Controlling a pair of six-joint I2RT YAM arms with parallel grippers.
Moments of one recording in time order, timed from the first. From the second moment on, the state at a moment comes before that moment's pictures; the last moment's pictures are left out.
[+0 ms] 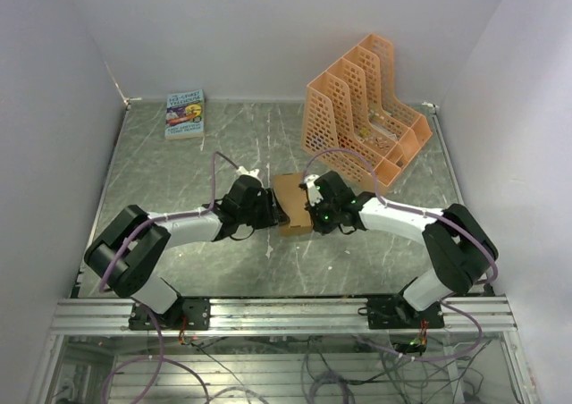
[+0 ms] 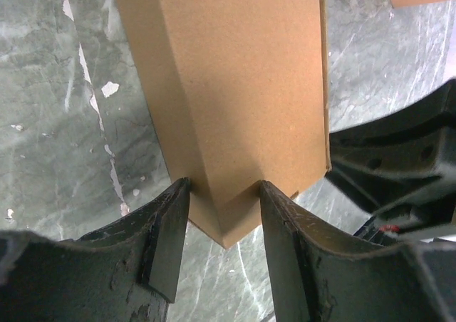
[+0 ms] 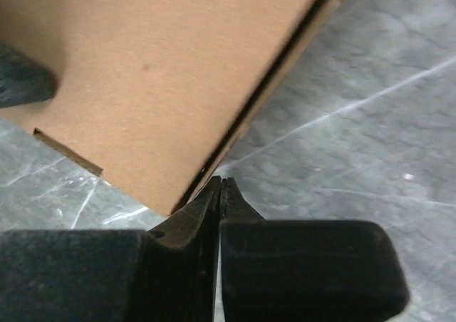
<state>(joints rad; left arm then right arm) -0.70 1.53 0.65 0.21 0.16 -0.85 0.71 1.56 0.81 -0.26 -0.09 0.05</state>
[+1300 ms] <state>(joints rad) -0.54 1.44 0.68 0.17 0.15 -0.79 0.55 1.60 0.93 -0.19 -0.02 0.01</state>
